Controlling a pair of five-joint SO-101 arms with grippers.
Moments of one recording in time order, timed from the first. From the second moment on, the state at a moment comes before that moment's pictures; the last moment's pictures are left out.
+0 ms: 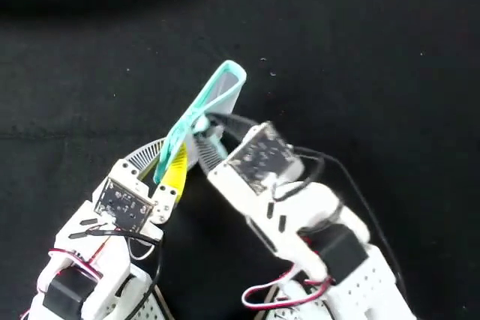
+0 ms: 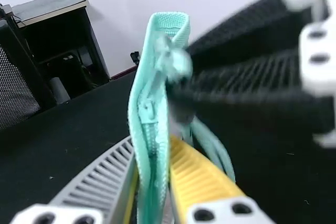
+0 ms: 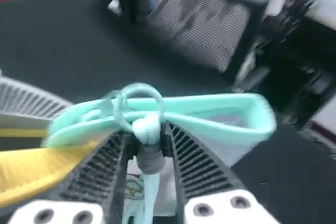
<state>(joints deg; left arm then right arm) 24.2 -104.4 71.7 55.7 -11.4 -35.8 -74.1 55.3 40.8 15.4</state>
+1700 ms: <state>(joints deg) 24.8 -104.4 71.9 55.6 -11.4 -9.4 -52.5 42.7 31.1 31.4</state>
